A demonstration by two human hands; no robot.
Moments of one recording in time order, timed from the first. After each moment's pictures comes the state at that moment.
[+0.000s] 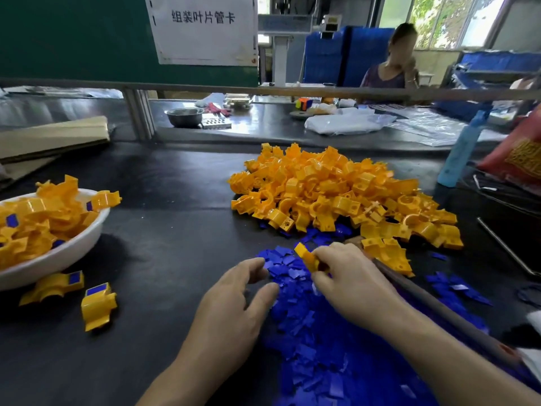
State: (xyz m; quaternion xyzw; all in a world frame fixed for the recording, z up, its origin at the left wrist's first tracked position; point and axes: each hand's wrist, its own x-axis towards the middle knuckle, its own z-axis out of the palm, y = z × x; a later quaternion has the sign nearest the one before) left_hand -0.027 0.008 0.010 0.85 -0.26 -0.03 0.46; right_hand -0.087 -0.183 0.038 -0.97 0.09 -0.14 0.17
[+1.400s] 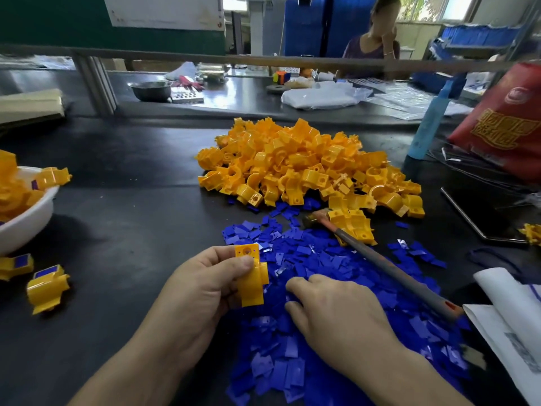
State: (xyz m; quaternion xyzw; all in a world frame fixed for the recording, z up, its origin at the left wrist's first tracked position) left_hand -0.044 -0.016 0.016 0.59 -0.08 -0.31 0.74; right_hand -0.158 -0.162 0.016 -0.99 0.10 -0.05 0.03
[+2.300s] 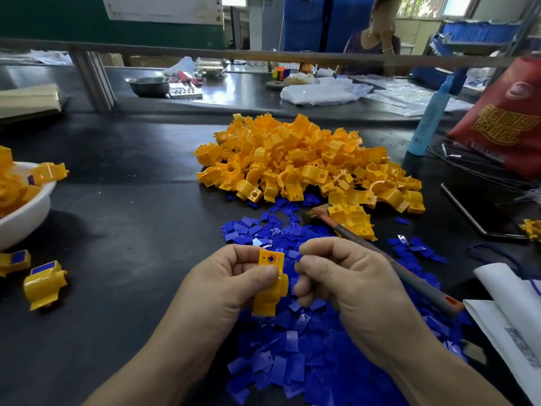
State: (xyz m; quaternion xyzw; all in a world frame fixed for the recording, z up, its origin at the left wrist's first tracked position) left_hand -0.062 -0.019 0.017 0.63 -0.16 -0.28 0.71; right_hand -0.164 -0.171 0.038 -0.66 0.12 -0.16 0.72
